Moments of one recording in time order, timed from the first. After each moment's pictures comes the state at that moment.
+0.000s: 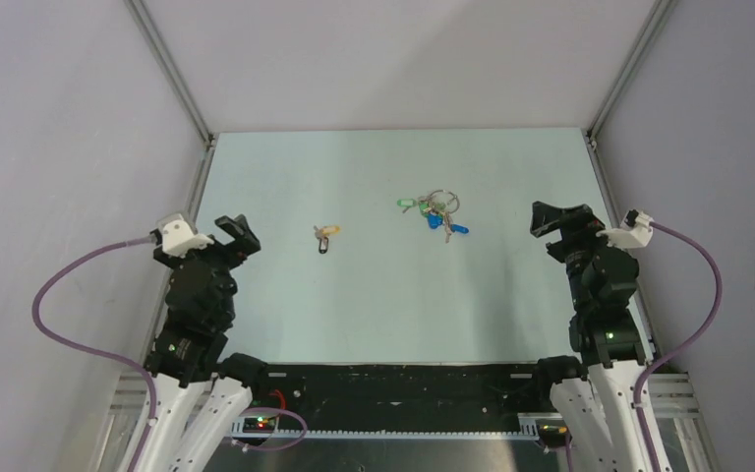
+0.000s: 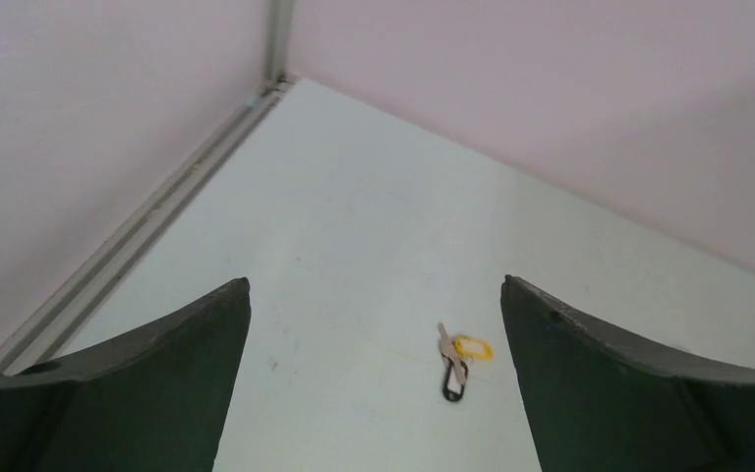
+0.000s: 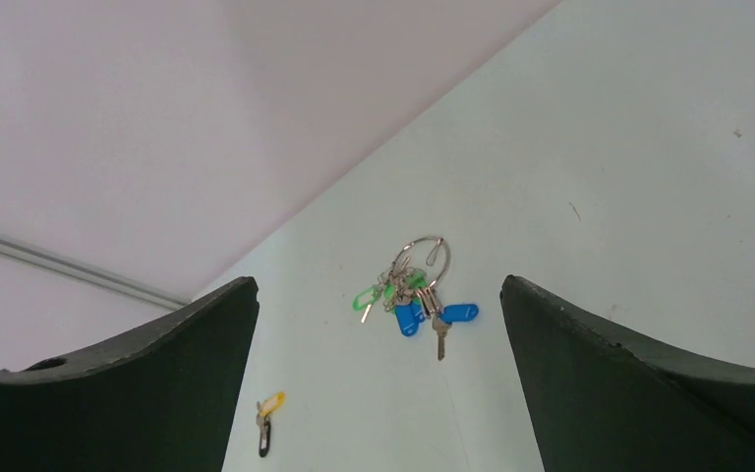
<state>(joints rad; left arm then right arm) -0.30 0.41 0.70 -0.31 -0.64 -0.32 0.09 0.48 0.63 -0.20 0.15 0.75</state>
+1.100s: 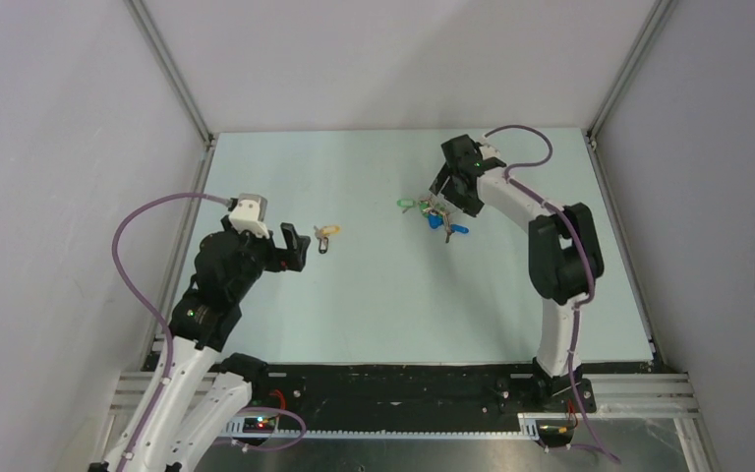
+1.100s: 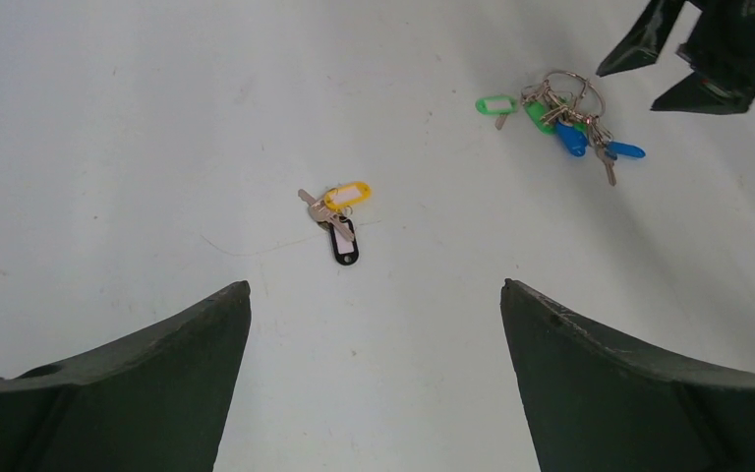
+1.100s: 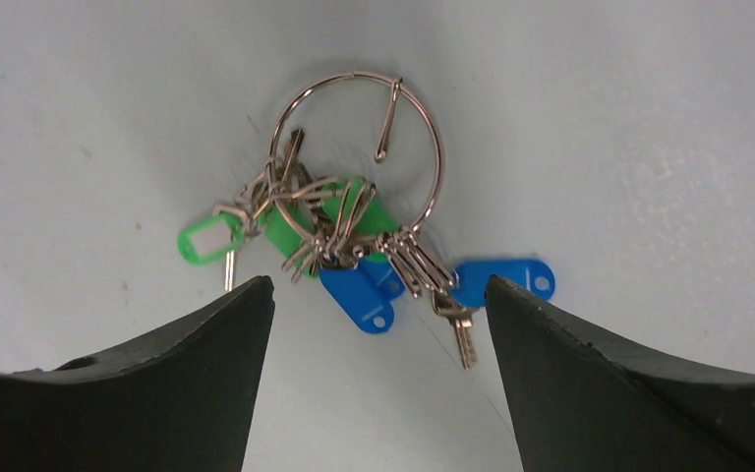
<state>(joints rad) -0.29 0.61 0.70 -0.38 0.02 -0.16 0.40 1.95 1.53 -0.55 0.27 0.88</state>
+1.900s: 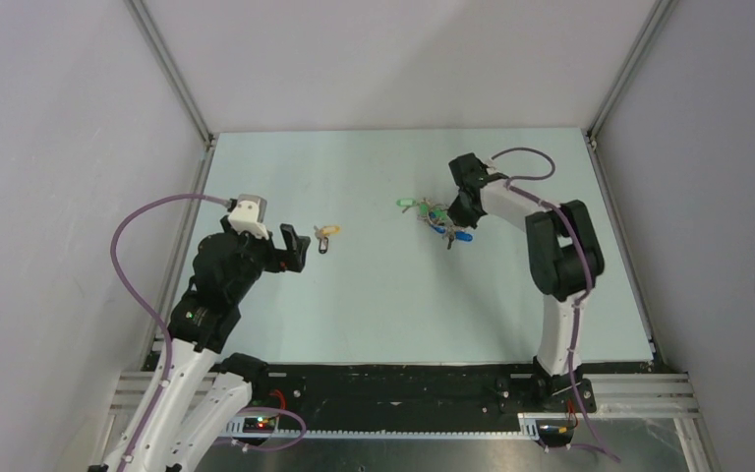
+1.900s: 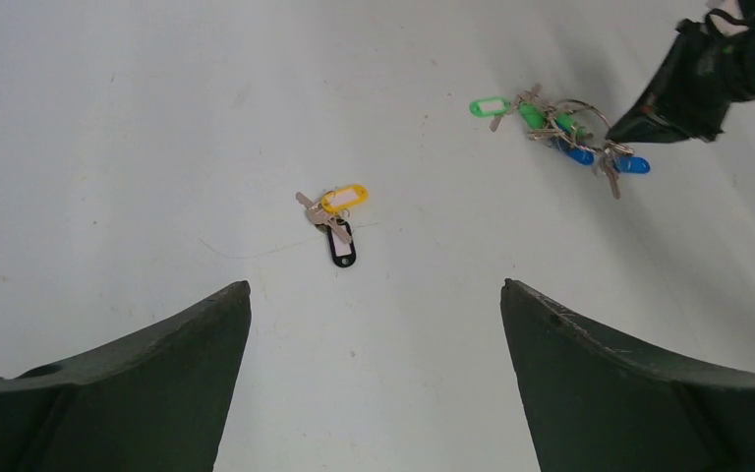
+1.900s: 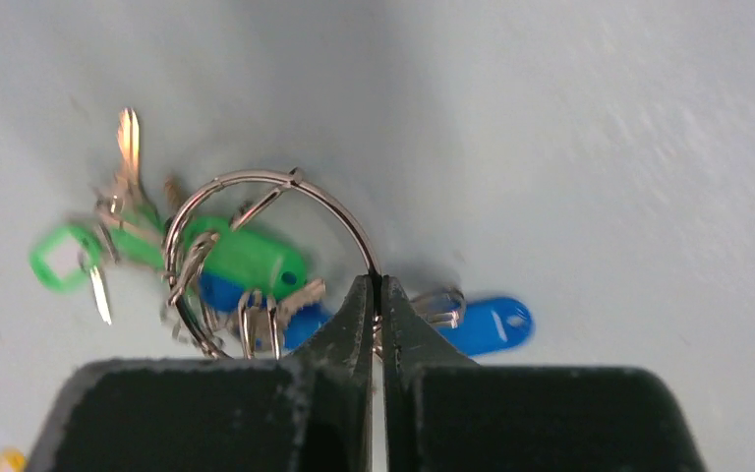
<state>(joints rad) -0.29 0.60 0.70 -0.38 0.03 -0.15 0.36 2.08 1.50 -0.54 0.23 0.96</state>
